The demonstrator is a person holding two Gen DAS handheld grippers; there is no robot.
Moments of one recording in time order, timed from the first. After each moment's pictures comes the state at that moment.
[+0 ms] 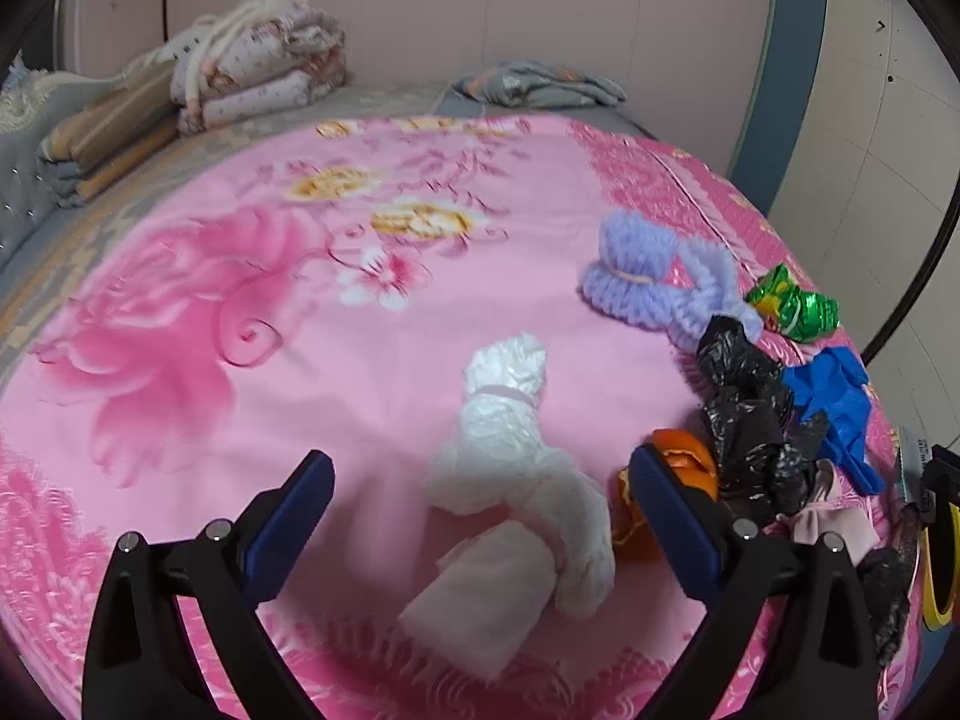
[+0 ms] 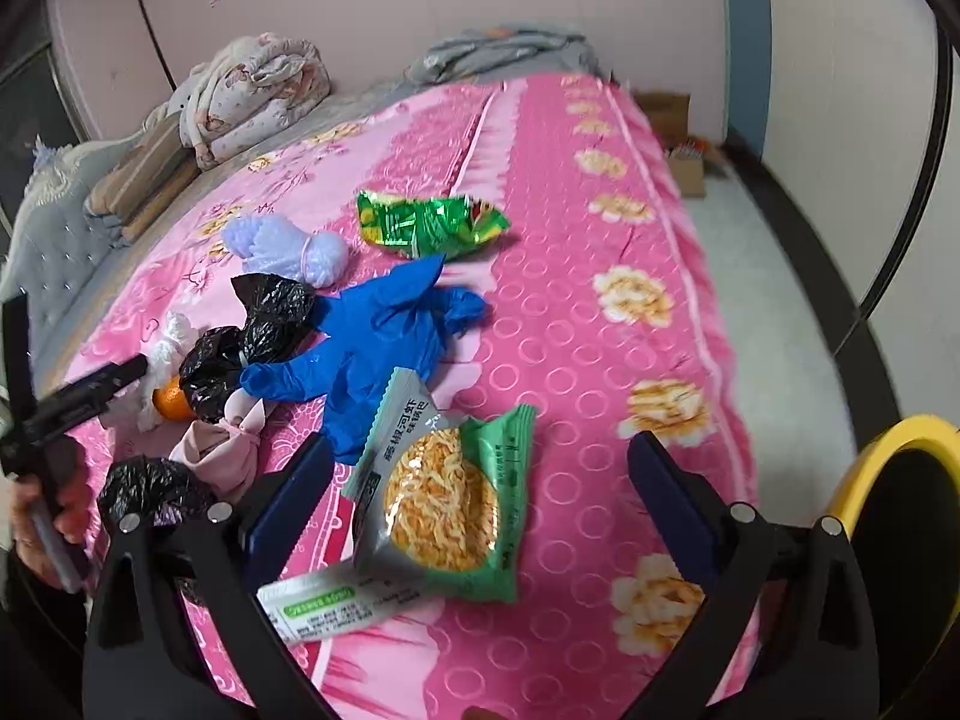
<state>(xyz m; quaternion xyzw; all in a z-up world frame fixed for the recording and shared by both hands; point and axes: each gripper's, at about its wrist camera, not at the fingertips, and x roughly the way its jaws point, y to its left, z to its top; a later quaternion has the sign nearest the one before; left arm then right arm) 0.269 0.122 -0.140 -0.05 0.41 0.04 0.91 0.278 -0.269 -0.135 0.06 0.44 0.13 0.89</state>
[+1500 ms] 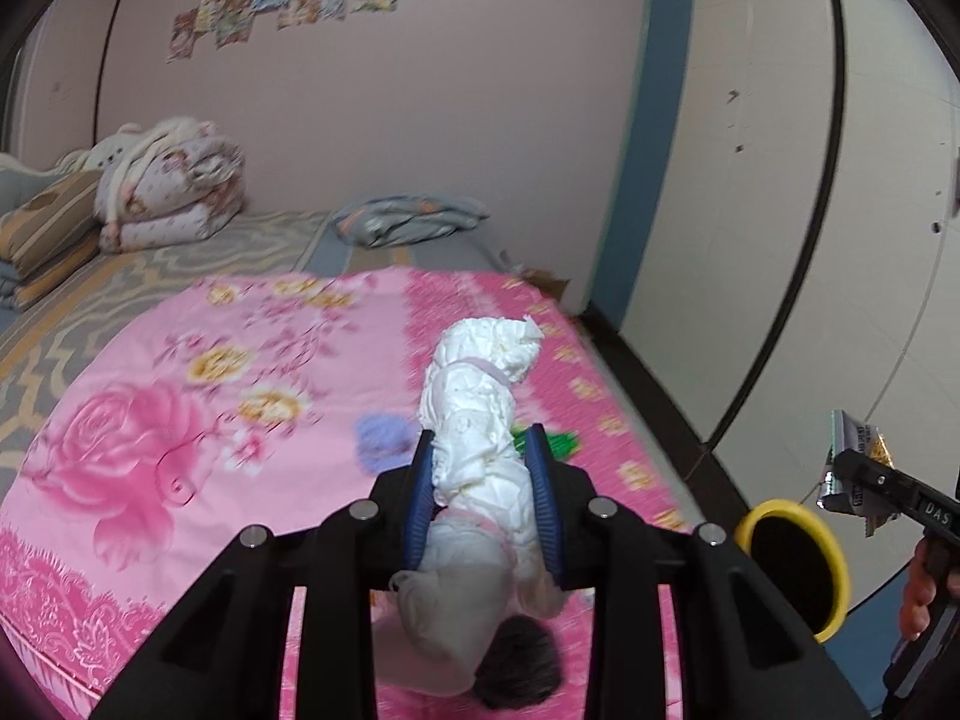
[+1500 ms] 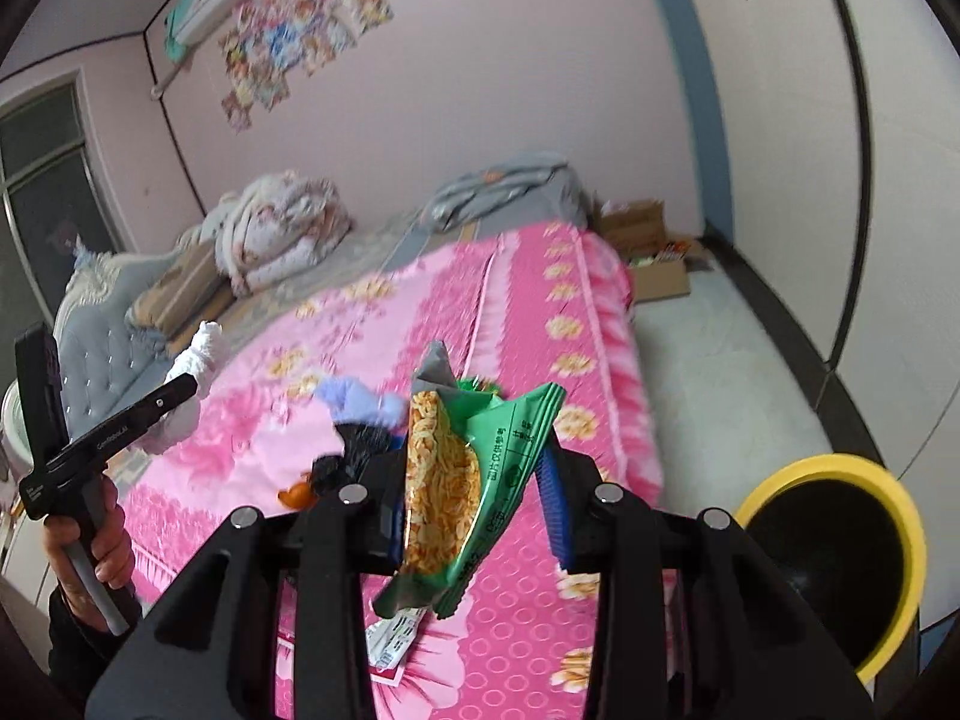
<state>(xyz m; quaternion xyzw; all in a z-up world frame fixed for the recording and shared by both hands) 0.199 0.009 0.033 -0.05 0.27 -0.09 0.96 0.164 -0.349 0.026 0.12 0.29 0.12 0.94</state>
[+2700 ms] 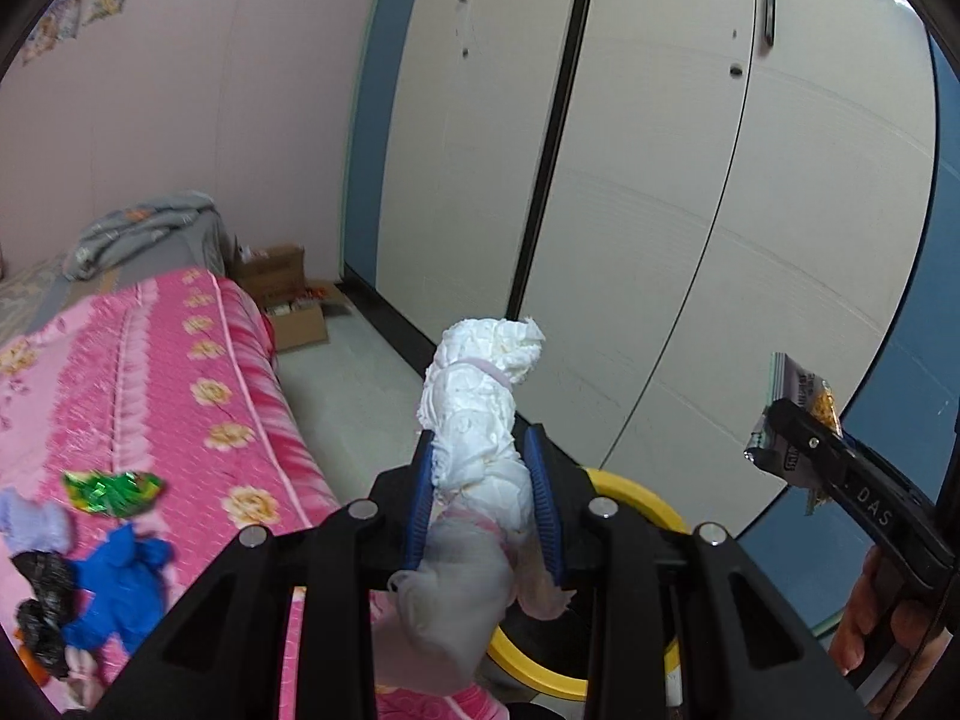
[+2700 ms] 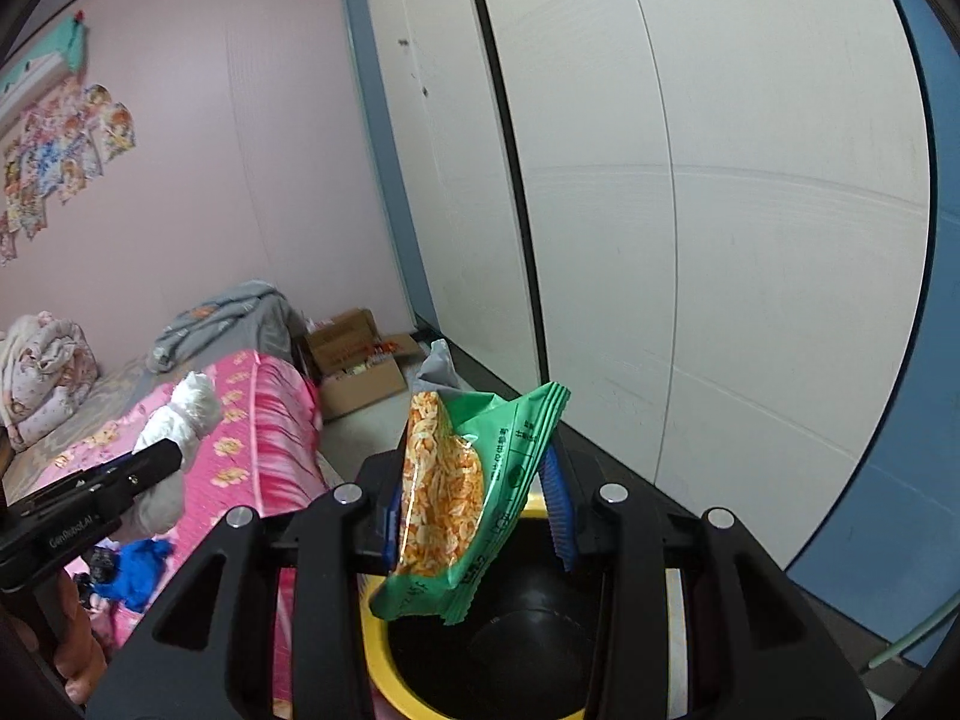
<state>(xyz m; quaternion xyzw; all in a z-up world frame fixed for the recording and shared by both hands) 0.231 -0.306 -0.026 0.02 0.30 -0.34 0.89 0.084 -0.544 -0.003 0.14 0.19 -0.24 0.94</state>
